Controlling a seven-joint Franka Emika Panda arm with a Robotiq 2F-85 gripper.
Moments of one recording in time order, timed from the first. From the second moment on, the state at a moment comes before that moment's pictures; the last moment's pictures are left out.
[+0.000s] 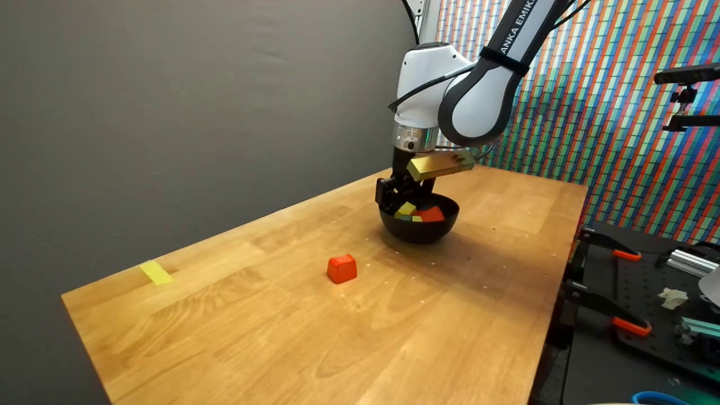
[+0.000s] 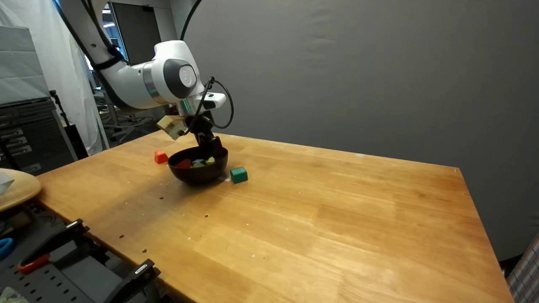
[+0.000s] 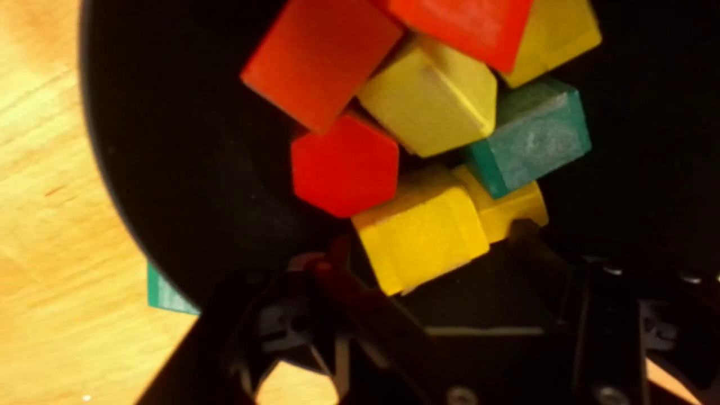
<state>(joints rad) 0.24 0.50 -0.09 -2.23 -0.31 2.85 0.81</state>
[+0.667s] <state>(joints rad) 0.28 0.48 -0.11 -2.23 -0.24 2.85 0.77</state>
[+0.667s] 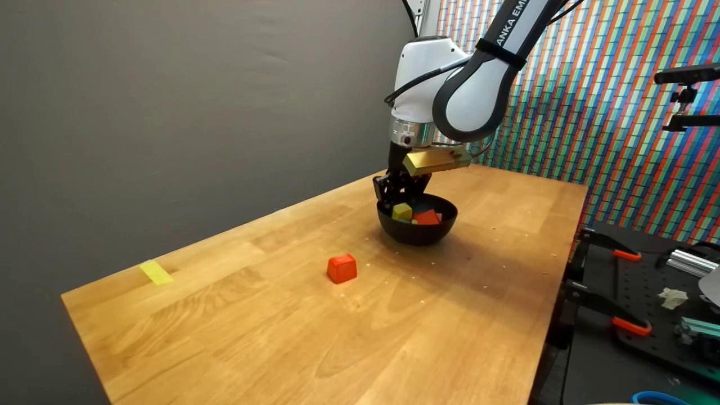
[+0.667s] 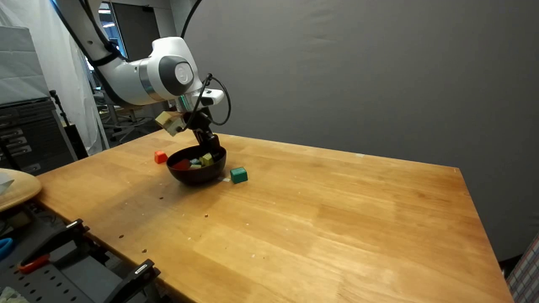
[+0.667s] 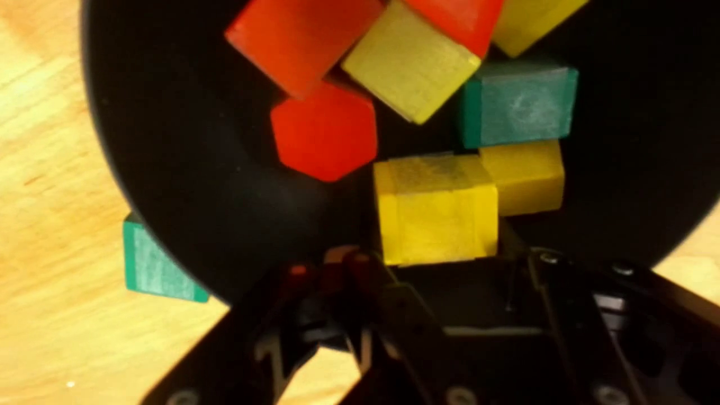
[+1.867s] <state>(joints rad) 0.41 0.65 -0.17 -1.87 -0.45 2.82 0.71</state>
